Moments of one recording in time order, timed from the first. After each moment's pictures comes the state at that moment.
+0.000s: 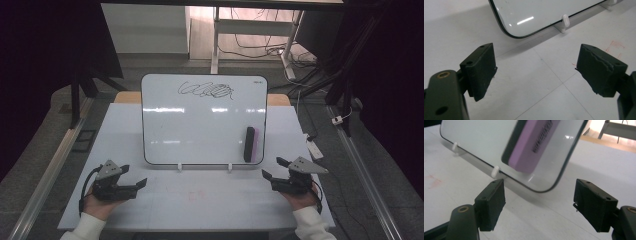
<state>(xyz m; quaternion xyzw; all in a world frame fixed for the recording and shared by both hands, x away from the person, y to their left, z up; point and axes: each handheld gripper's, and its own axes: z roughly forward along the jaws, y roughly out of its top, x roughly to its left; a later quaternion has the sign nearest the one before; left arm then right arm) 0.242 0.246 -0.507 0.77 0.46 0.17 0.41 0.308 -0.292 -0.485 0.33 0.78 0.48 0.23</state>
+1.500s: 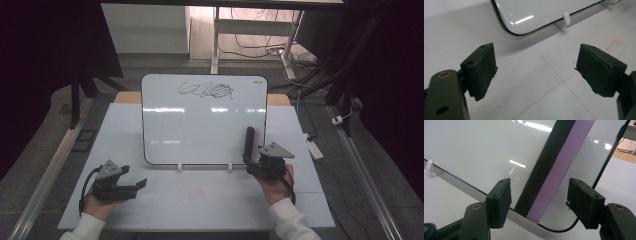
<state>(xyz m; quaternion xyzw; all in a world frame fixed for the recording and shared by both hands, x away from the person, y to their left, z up) 0.243 0.248 -0.509 0.77 0.46 0.17 0.41 0.327 -0.210 -0.464 0.39 0.77 0.41 0.29</state>
